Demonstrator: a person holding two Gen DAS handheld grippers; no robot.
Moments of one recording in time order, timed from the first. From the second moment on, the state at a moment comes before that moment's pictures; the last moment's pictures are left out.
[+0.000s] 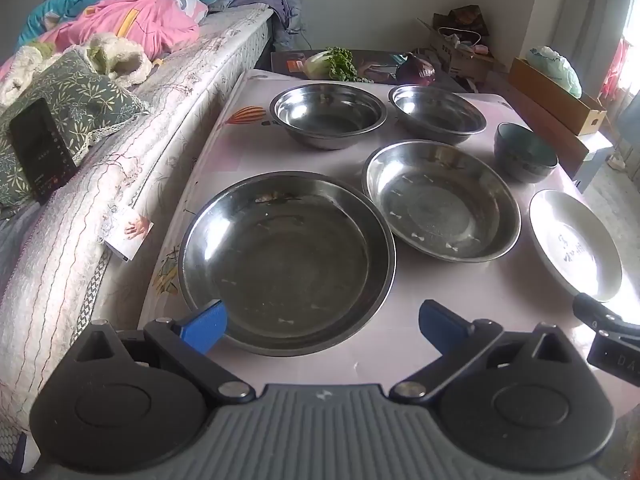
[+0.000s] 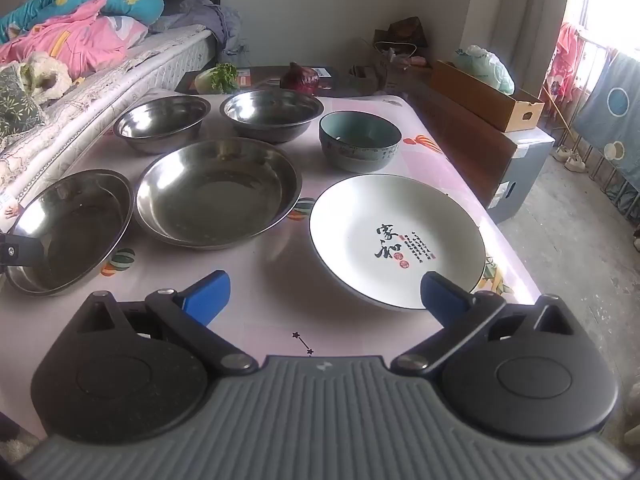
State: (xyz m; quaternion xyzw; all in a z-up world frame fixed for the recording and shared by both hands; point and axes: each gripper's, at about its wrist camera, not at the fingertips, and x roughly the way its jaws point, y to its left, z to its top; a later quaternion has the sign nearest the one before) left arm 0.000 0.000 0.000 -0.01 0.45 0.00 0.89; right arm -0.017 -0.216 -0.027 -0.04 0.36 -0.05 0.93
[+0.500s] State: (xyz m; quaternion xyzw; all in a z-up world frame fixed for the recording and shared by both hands) left arm -0.005 -0.011 -0.003 -0.01 0.46 -0.03 0.89; right arm -0.015 -0.222 -0.025 -0.04 0.36 -0.07 0.93
